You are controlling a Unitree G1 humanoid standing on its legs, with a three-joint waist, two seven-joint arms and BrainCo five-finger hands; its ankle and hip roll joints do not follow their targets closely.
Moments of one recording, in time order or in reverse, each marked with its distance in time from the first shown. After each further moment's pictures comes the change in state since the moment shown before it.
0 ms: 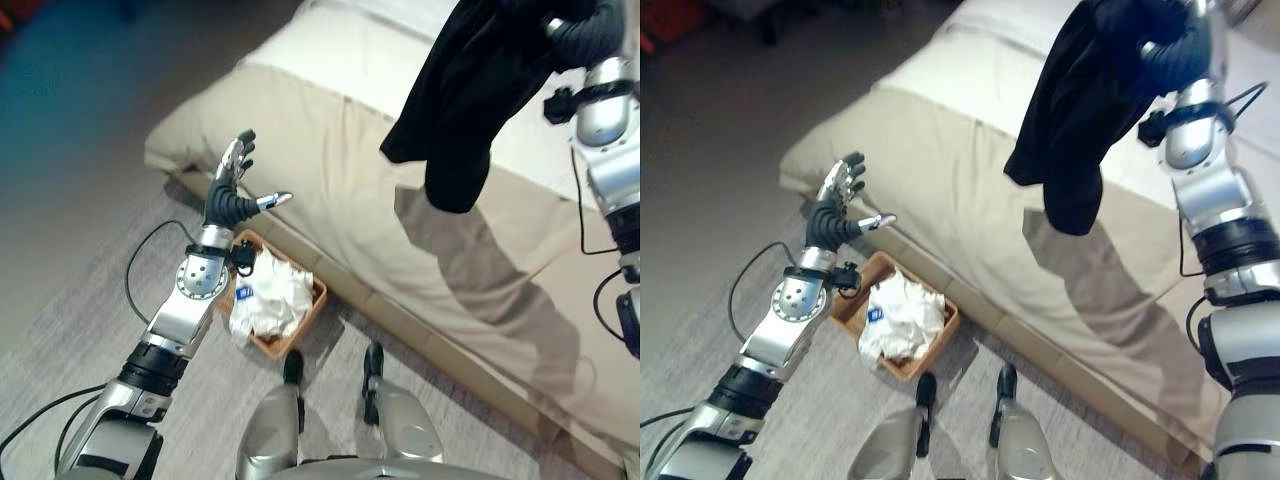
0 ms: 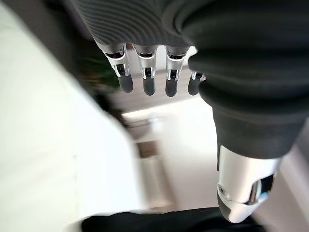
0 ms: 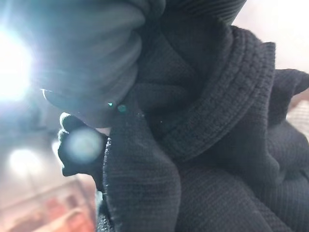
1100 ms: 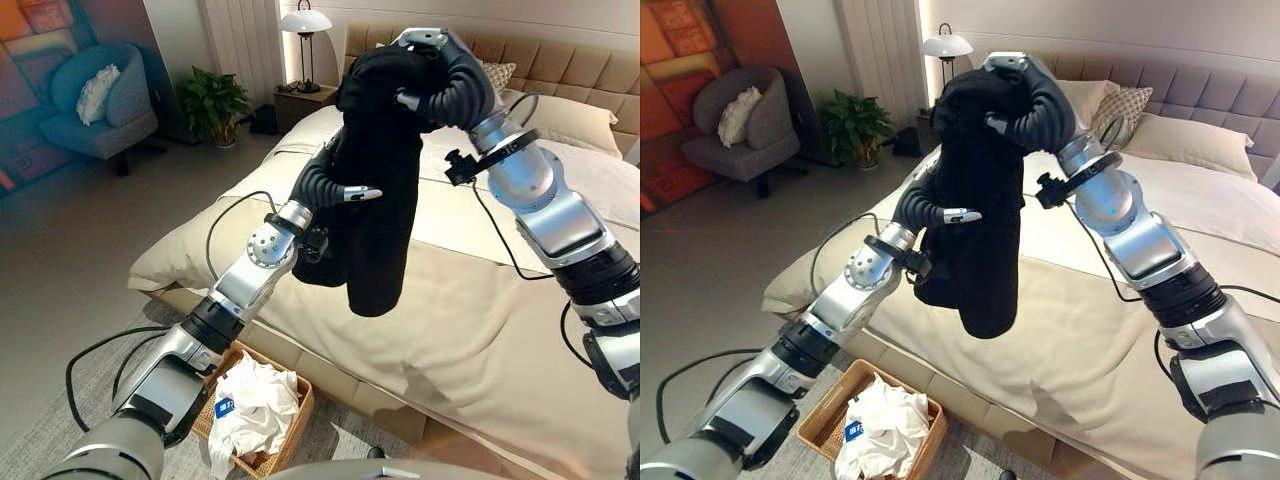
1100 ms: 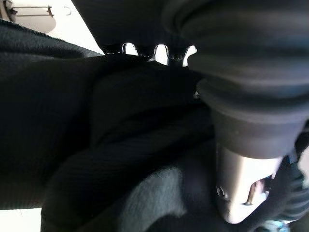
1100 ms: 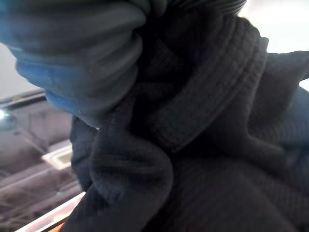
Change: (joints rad) left arm -0.243 -0.163 -0.265 0.147 -0.116 0.035 -0.127; right arm 0.118 0.092 0.061 -0.513 0.176 -0.049 0.268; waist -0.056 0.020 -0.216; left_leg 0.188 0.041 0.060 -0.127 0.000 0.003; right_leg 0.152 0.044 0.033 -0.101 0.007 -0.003
